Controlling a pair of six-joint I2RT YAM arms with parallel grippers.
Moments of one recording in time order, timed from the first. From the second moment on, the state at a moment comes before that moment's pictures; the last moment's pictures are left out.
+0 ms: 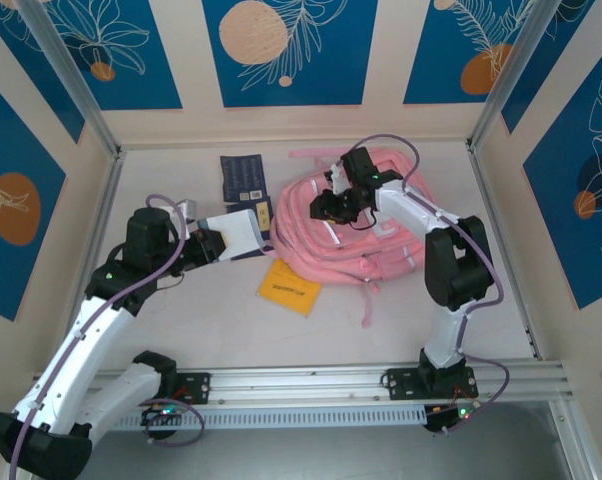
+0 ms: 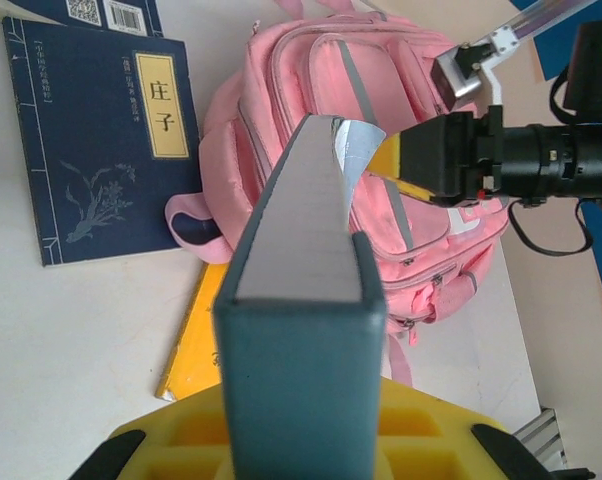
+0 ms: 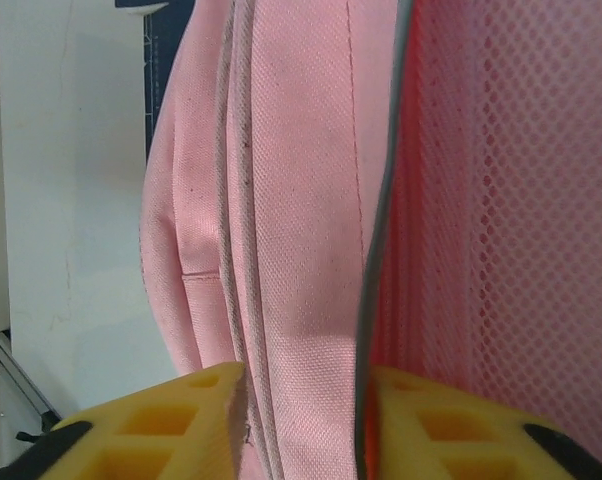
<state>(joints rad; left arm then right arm) -0.35 0.86 0.91 -0.65 0.33 -0.65 0.40 1.89 1.47 -0.65 -0.53 0.42</state>
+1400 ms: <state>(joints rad) -0.44 1.33 0.94 -0.19 0.52 -0.92 0.01 1.47 1.26 -0.31 -1.11 0.89</state>
